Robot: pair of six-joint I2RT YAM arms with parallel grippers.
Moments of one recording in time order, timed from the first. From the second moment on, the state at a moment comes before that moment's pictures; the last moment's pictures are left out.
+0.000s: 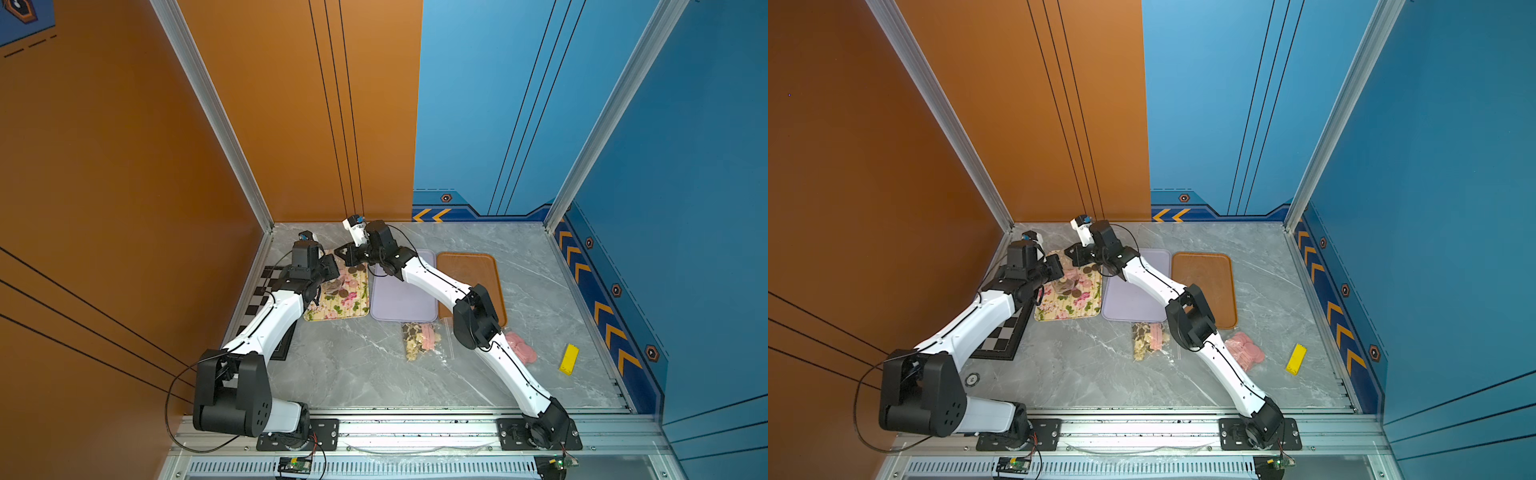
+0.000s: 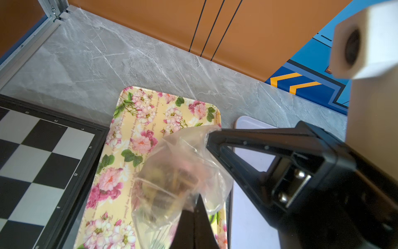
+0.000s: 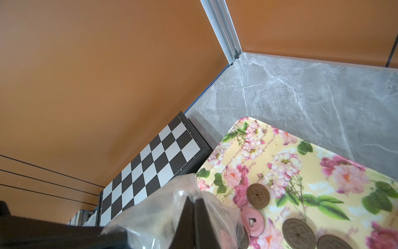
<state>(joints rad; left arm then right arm) -0.09 1.41 0.99 -0.20 0.00 -0.41 0.76 2.63 2.46 -0.17 -0.43 0.44</state>
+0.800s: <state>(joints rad) -0.09 1.40 0.93 -0.11 0.02 -0.40 0.77 2.63 2.49 -0.23 -0.37 0.39</state>
